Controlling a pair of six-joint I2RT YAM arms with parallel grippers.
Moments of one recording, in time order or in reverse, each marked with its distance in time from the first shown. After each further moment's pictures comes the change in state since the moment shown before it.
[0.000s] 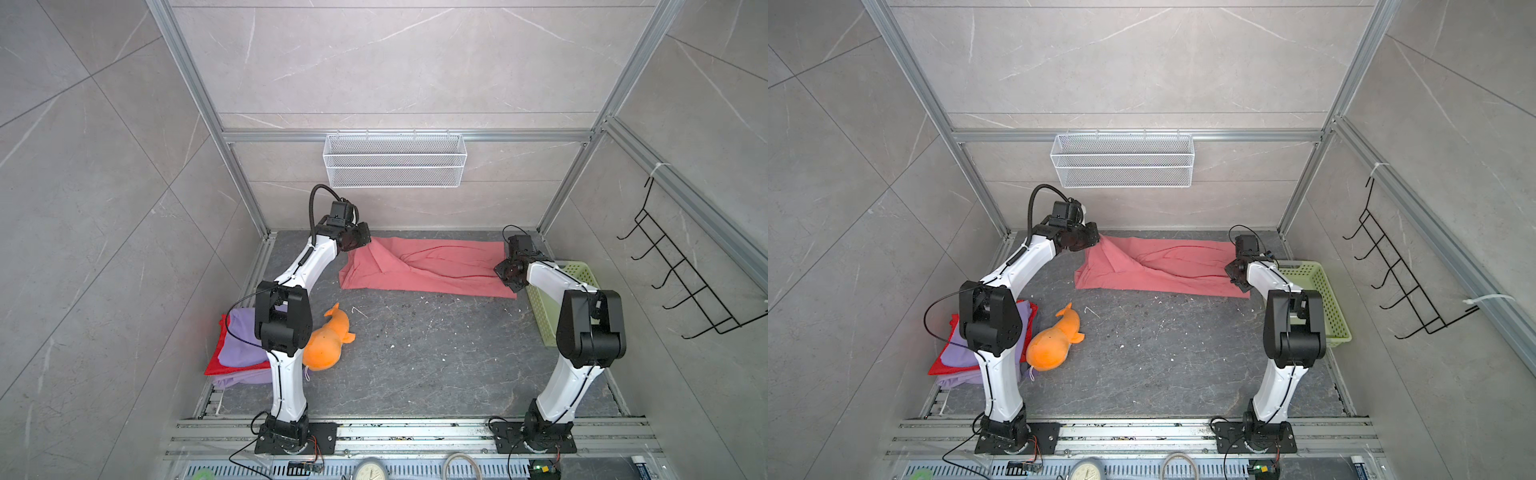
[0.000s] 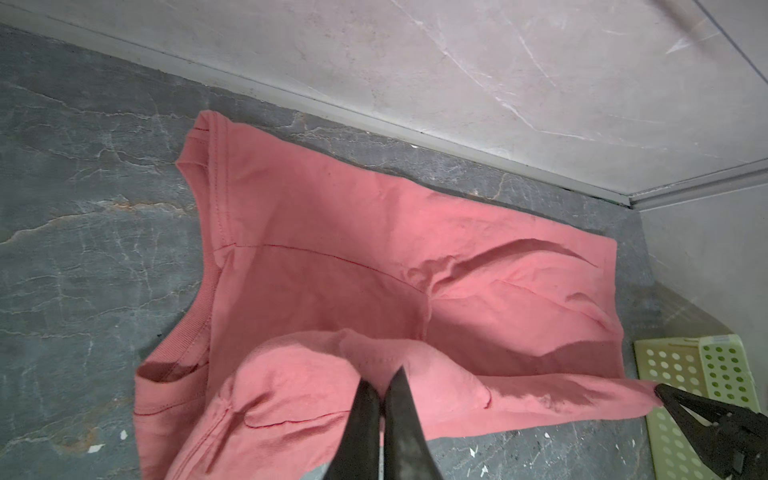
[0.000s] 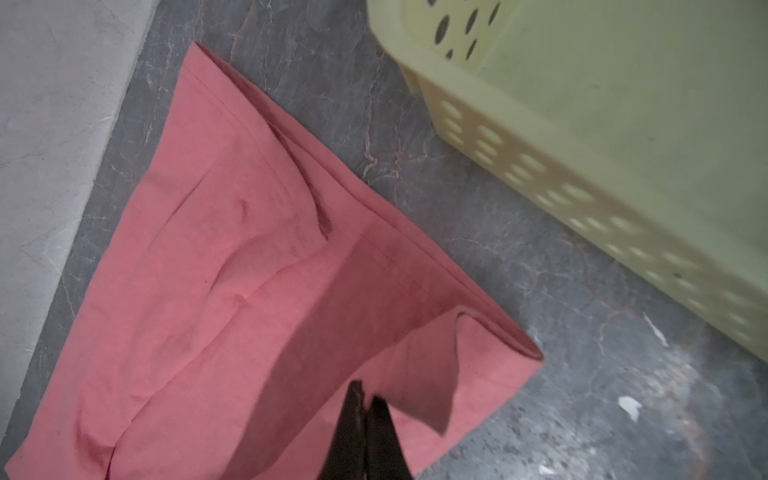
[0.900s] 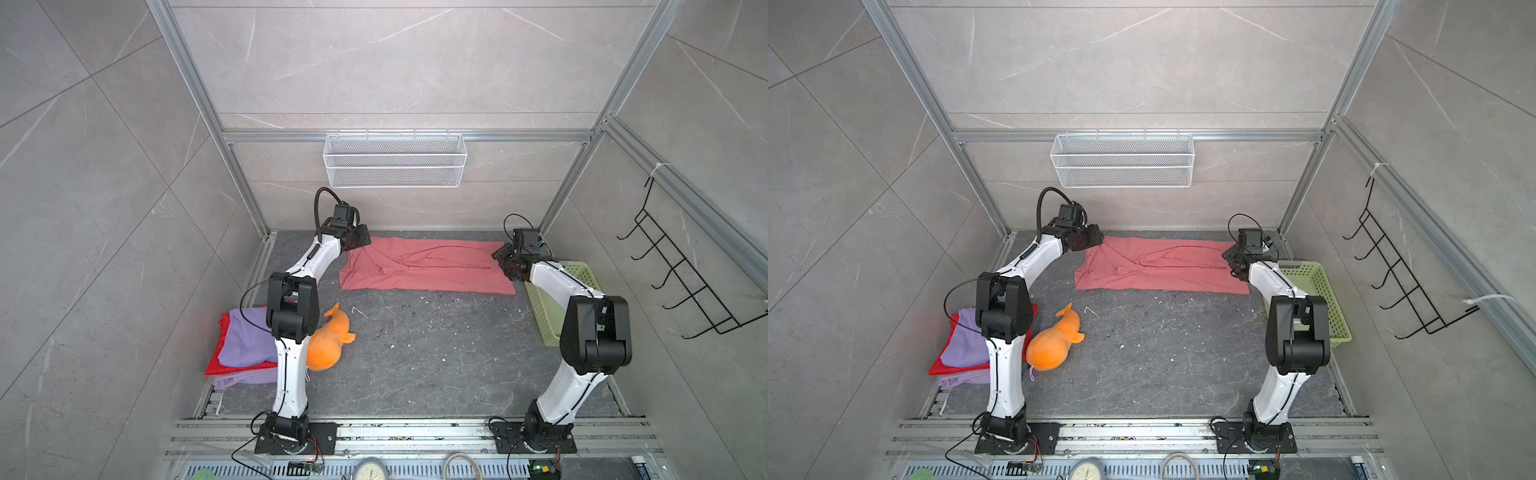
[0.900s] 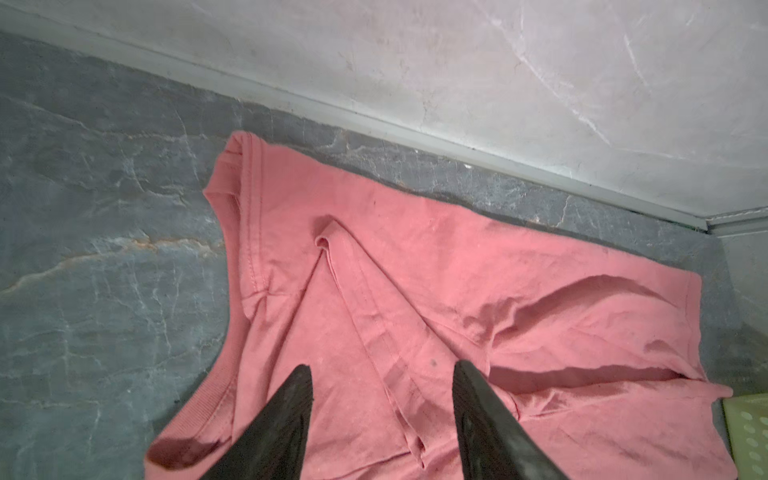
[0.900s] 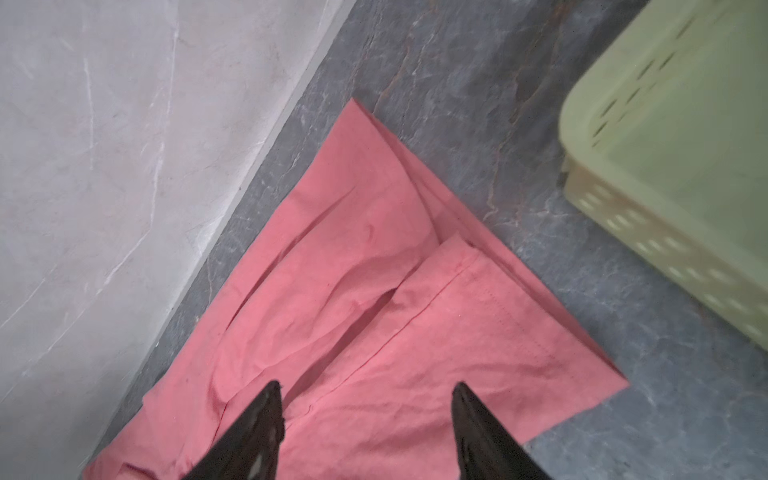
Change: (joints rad) left arm -0.011 0.146 0.084 0.022 -0.058 0.024; right arm 0.015 -0.075 -0.025 0.177 -0.100 -0.085
